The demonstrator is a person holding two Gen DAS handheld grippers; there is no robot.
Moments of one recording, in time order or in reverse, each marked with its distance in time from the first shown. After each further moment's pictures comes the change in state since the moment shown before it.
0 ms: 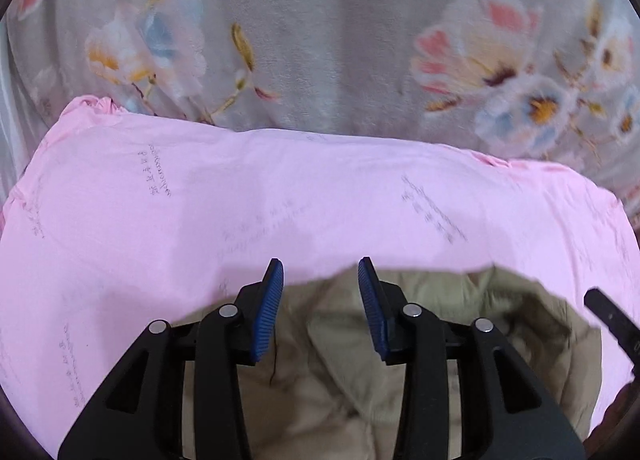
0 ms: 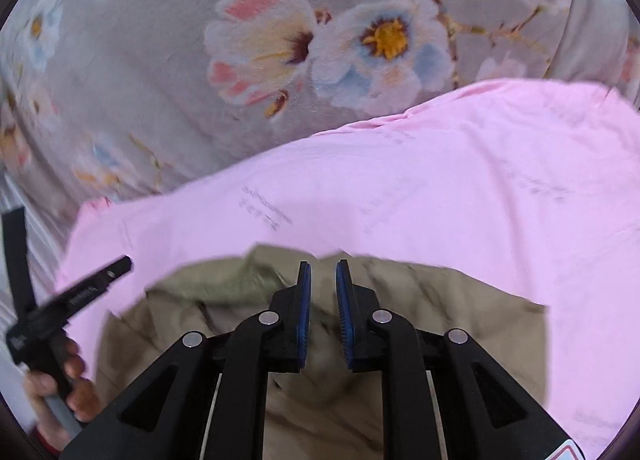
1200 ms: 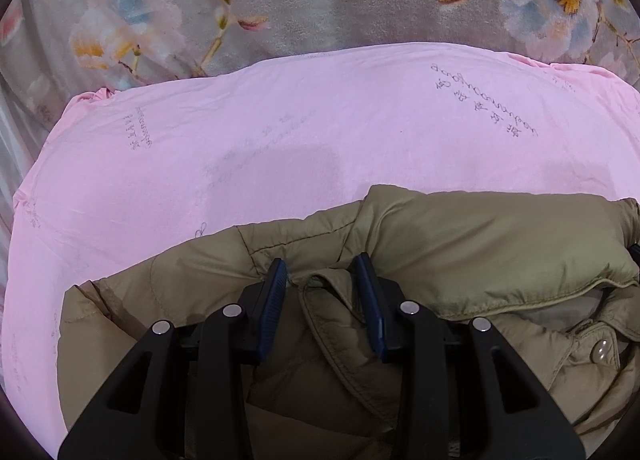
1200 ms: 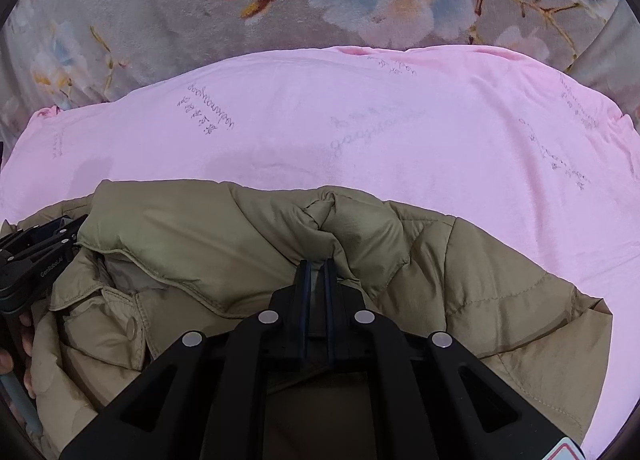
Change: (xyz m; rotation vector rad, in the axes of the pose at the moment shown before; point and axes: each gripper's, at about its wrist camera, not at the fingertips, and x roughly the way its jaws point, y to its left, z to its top) left arm 0.072 -0.022 -0.078 0.188 0.064 0.187; right arm 0.069 -0.012 -0.046 -0.240 0.155 -0.210
